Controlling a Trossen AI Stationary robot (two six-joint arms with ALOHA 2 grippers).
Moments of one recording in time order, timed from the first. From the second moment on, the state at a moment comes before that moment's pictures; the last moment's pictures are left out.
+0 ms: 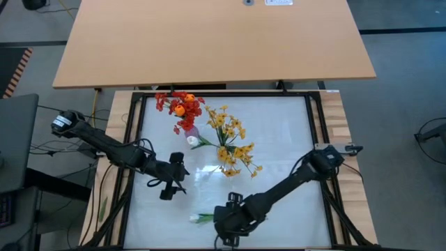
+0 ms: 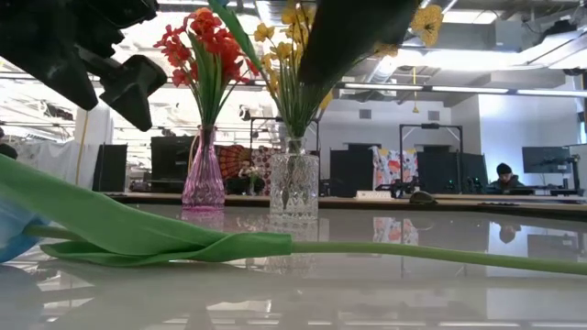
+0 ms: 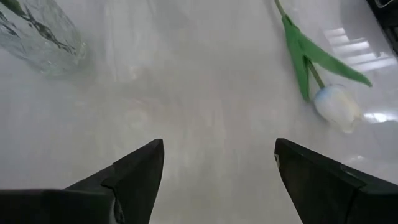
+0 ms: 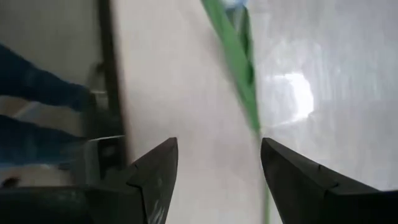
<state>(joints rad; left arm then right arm) -0.39 1.17 0.66 -0.32 -0.12 -0.20 0.56 2.22 1.97 -0.86 0.11 0.70</state>
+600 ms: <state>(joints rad) -0.48 1.17 0.66 -0.39 -0.15 -0.37 0.55 2.40 1.98 -0.85 0.19 0.68</state>
